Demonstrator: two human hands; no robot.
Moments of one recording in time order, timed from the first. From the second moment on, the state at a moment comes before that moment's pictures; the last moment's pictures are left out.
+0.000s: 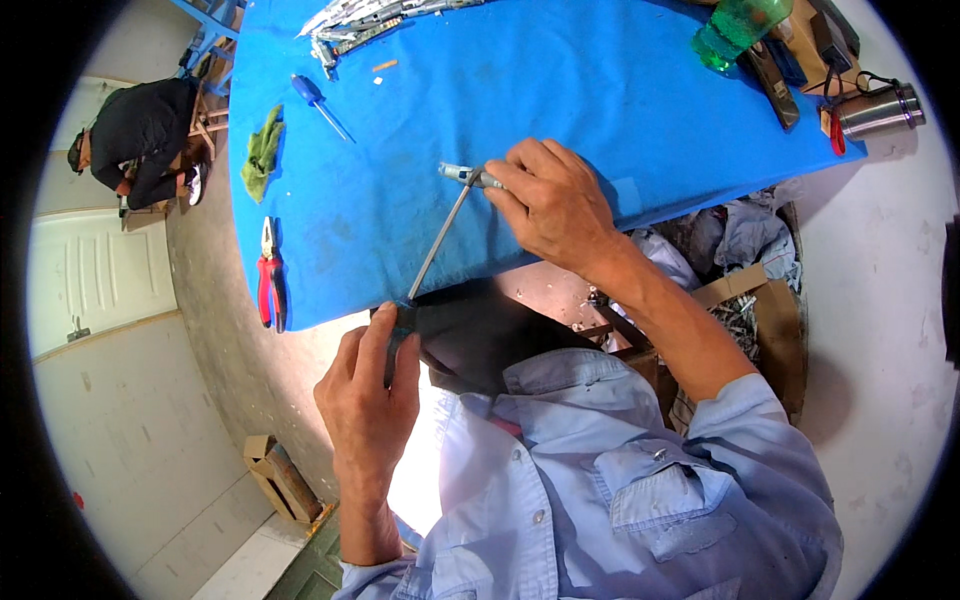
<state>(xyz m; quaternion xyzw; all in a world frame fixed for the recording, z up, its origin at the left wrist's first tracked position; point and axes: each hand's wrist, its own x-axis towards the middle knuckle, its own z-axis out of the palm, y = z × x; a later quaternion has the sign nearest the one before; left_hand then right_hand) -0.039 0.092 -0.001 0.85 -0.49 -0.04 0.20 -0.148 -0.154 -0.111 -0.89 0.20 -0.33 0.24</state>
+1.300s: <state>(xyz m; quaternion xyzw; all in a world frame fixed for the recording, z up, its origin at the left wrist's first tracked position) 0.029 0.081 0.029 0.83 -0.45 -0.23 0.24 -0.148 -0.157 -0.109 -0.91 0.18 -0.30 0.23</state>
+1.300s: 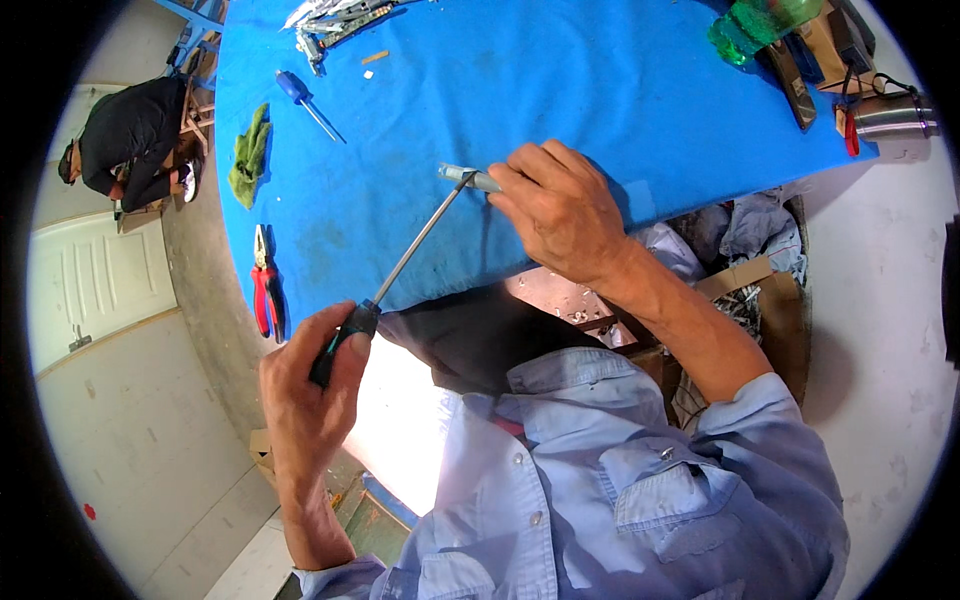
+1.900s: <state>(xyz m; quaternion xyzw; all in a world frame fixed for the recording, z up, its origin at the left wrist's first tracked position) -0.013 0.093 0.018 0.84 -0.47 -0.09 0.26 -0.146 -0.155 -0.113 -0.88 0.20 -0.35 0.24</state>
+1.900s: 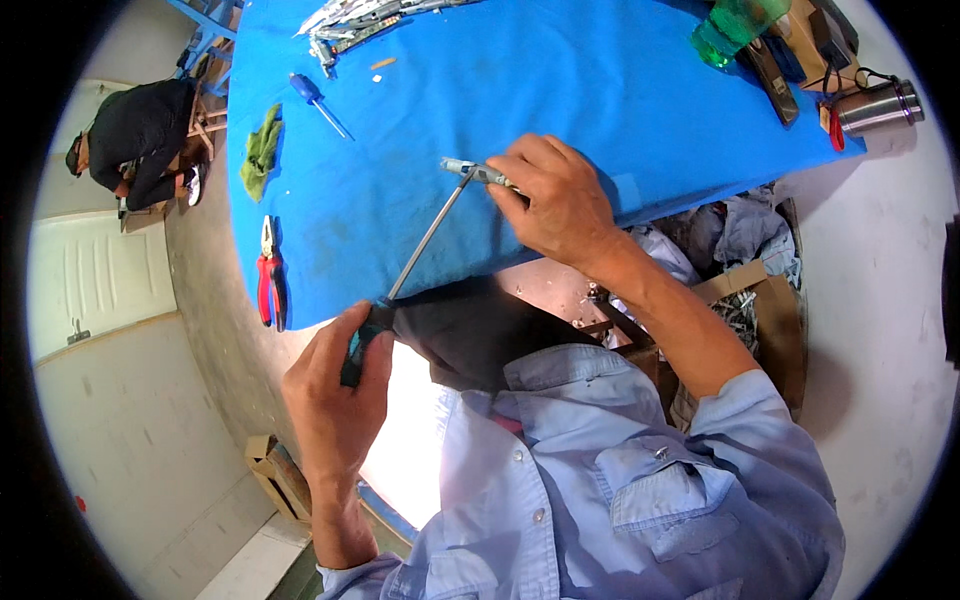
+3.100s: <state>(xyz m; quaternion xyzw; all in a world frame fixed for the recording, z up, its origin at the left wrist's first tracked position) -0.028 0.090 0.021 0.84 -0.51 -0.05 0.17 -0.142 -0.156 -0.105 -0.88 0.26 -0.27 0.28</state>
